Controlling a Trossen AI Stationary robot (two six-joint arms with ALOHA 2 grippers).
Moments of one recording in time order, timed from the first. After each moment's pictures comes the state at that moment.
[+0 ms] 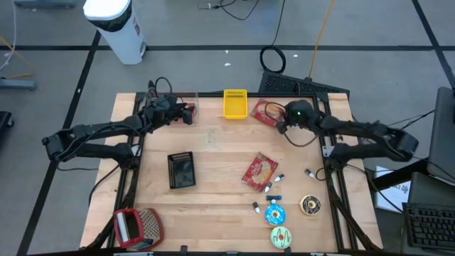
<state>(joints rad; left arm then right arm) 0.55 1.08 0.48 0.20 -0.19 -0.46 -0.66 1.13 0.42 0.07 0.18 0.07</state>
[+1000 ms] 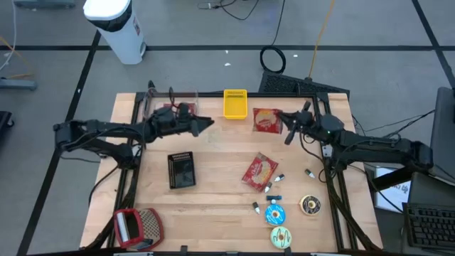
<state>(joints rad) 0.34 1.25 0.48 0.68 0.09 -0.79 -0.32 0.69 0.30 0.42 0.18 -0.08</state>
